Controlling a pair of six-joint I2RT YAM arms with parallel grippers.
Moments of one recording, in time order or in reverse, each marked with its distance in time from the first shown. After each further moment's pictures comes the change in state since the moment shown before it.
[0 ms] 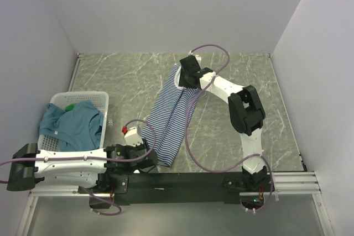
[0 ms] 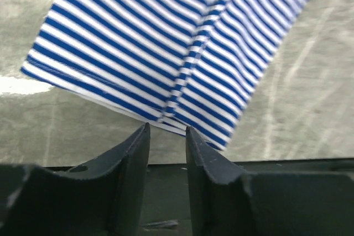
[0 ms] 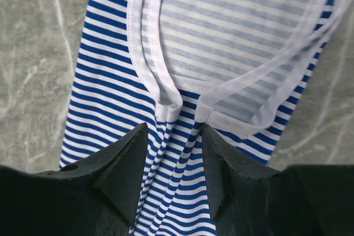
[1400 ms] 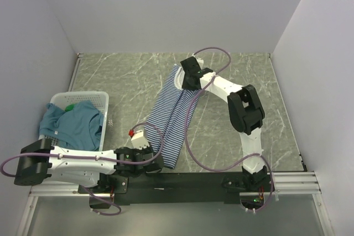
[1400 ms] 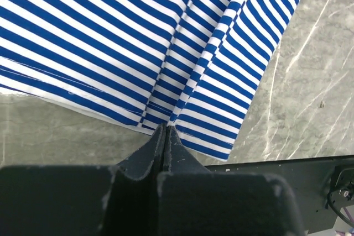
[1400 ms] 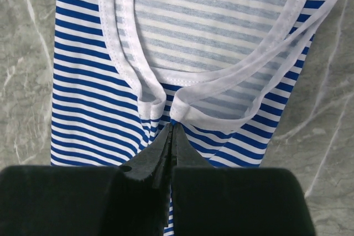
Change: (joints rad) left arm -0.051 0.121 -0.013 0.146 -0.007 -0.031; right arm -0.013 -0.006 -0.023 -0.044 0.004 0.071
